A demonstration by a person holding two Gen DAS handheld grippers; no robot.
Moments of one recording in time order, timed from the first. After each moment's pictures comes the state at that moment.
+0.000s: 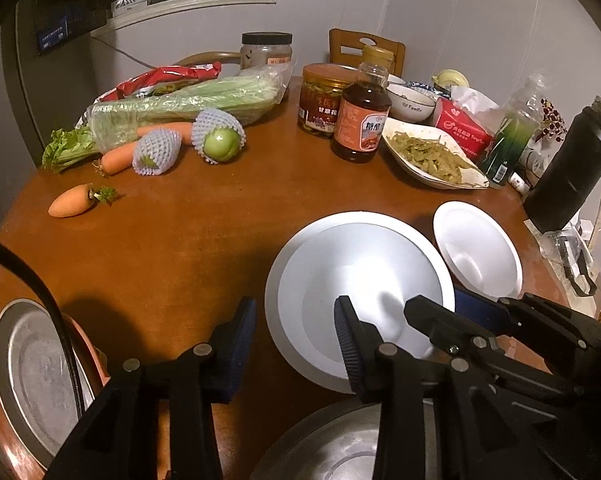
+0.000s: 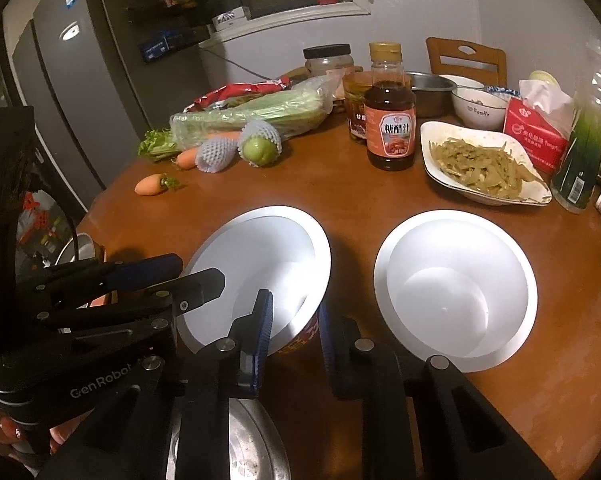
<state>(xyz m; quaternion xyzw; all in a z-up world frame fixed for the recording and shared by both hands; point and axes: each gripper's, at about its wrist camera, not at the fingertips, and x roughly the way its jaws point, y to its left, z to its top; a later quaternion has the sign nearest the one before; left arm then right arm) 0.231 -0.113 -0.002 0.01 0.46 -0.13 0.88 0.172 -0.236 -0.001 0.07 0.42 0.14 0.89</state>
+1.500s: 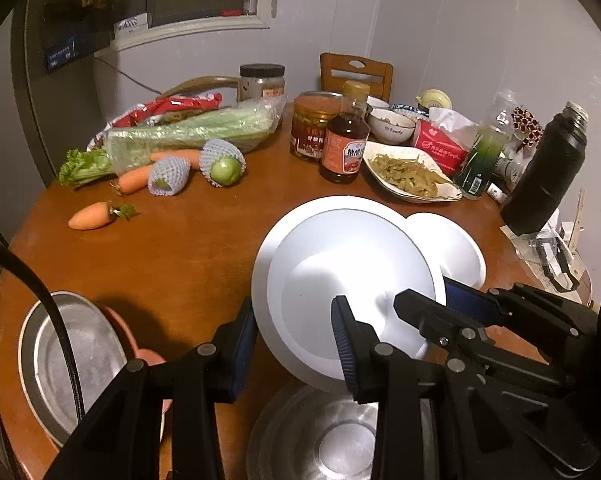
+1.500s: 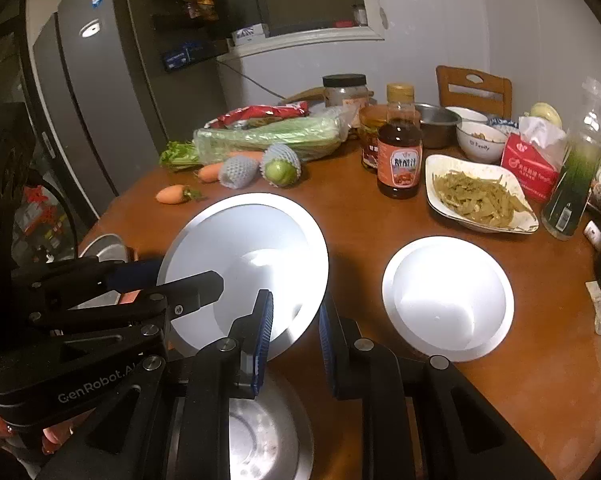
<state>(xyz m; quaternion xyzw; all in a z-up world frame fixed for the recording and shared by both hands) 0.189 -0.103 0.036 0.02 0.42 -0.14 0.90 0.143 -0.227 0.031 0.04 0.38 0.15 0.91</state>
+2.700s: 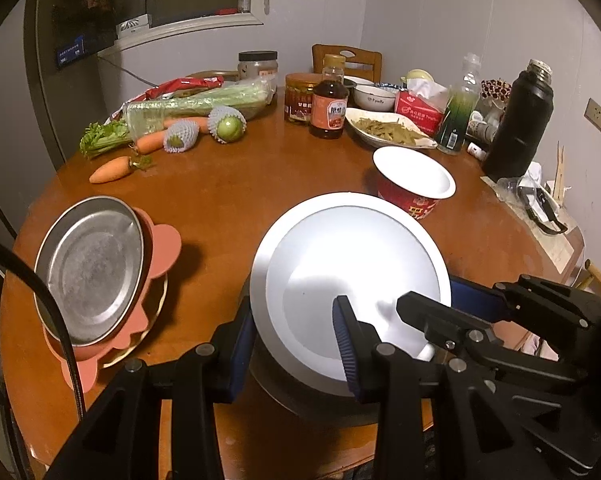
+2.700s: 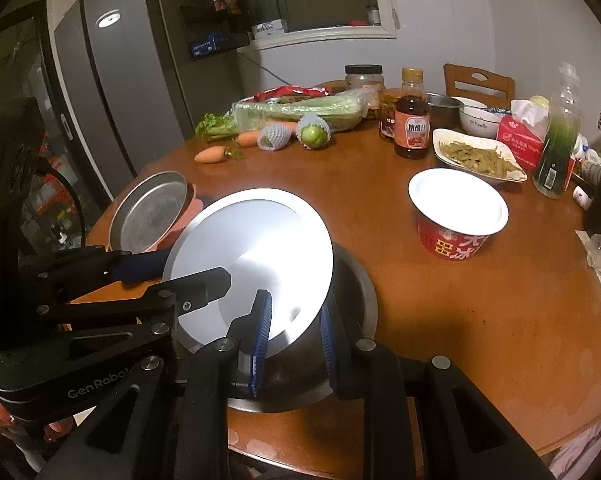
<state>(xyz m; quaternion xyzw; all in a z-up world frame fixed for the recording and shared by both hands) 0.096 -0.090 0.012 0.03 0.42 -0.14 0.89 0.040 -0.206 0.019 0.03 0.39 0.16 0.91</state>
